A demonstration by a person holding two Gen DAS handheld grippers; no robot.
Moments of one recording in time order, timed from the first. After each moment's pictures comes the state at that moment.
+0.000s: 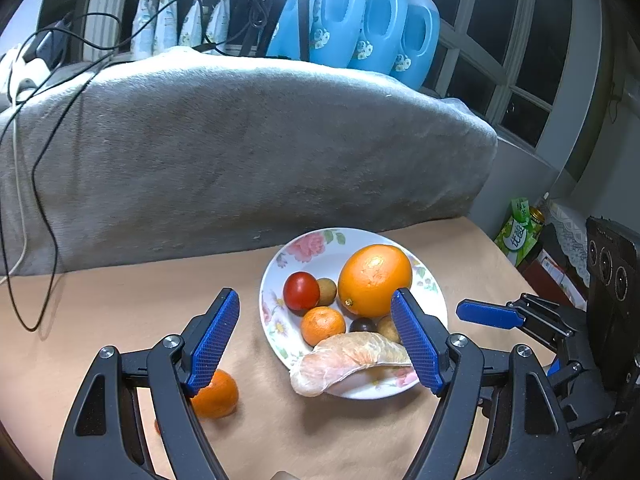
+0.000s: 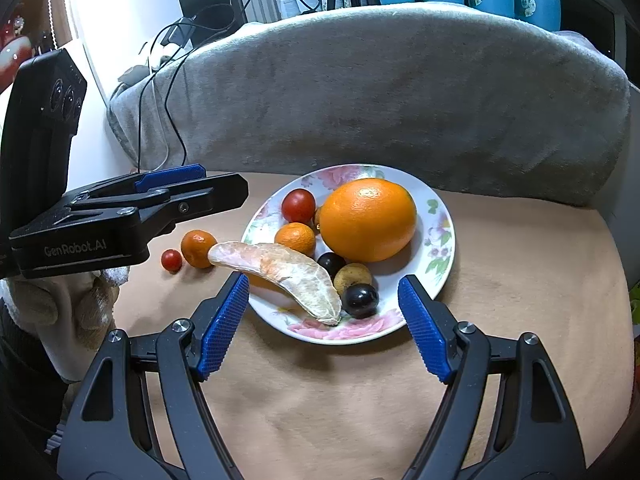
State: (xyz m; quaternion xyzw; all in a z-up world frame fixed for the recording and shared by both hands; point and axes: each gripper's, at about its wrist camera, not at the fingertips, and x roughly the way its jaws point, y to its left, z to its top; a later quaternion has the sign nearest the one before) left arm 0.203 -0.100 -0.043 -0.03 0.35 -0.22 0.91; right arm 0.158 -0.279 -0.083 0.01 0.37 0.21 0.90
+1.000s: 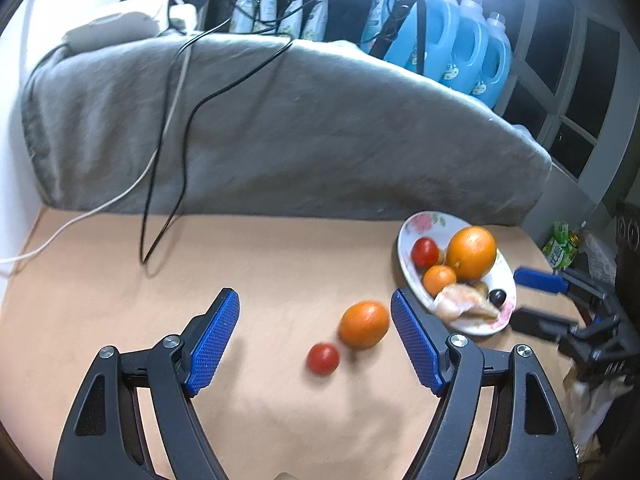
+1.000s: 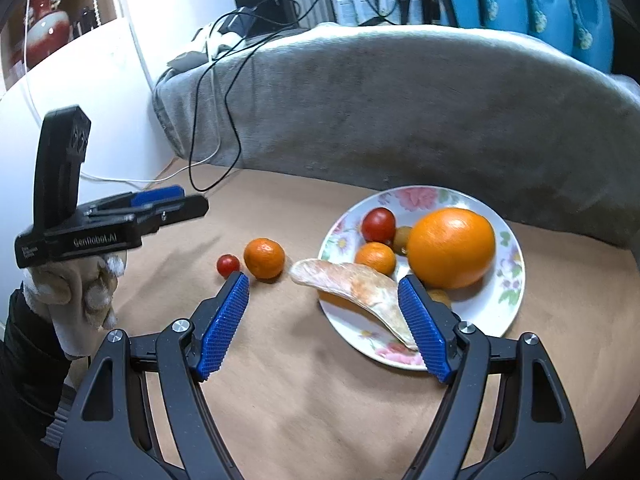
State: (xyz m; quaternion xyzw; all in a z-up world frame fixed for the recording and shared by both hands) left arm 0.171 0.011 -0.061 -0.07 0.36 -0.13 0.92; right arm 0.151 -0.226 -0.068 -0.02 0.36 0.28 0.89
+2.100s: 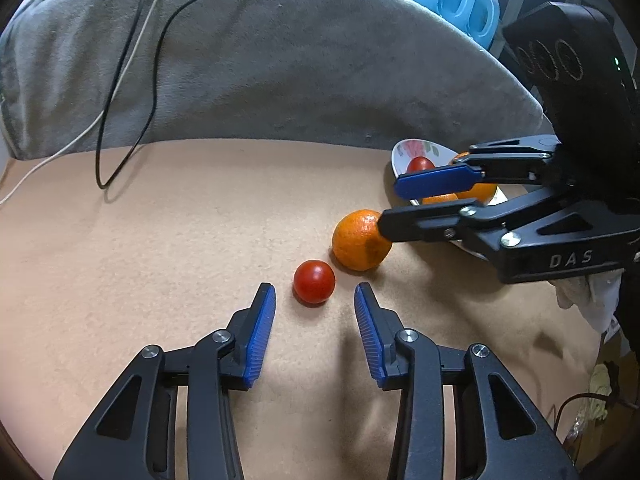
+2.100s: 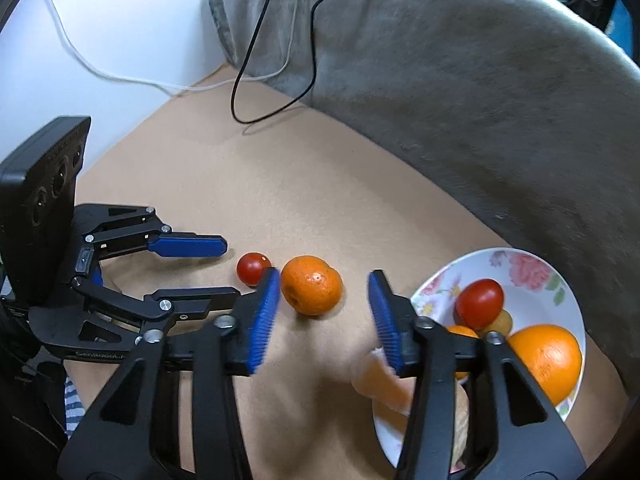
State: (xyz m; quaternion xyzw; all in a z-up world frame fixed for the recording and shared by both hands) left arm 0.166 -0.007 -0.114 -0.06 0.42 -0.17 0.89; right arm 0.215 -0.116 -0.094 -0.19 0.44 0.38 0.79
